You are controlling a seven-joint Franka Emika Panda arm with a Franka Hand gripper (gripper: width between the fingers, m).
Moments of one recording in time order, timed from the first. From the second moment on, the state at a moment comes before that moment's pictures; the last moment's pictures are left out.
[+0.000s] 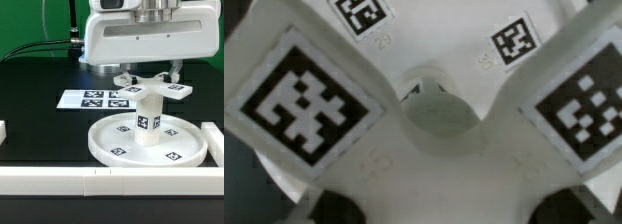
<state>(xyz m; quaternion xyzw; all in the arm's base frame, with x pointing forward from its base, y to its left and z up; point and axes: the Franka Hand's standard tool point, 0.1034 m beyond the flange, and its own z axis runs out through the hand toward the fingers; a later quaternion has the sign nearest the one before) 0.541 0.040 0.098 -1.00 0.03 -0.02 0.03</state>
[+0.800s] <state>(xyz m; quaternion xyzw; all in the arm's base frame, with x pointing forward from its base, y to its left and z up) 0.540 0.039 0.098 -0.89 0.45 0.00 0.07</state>
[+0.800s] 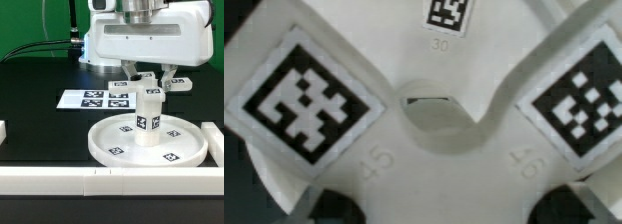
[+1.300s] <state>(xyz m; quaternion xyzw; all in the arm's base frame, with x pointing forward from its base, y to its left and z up) 0.541 0.039 0.098 -0.79 0.61 0.01 0.06</state>
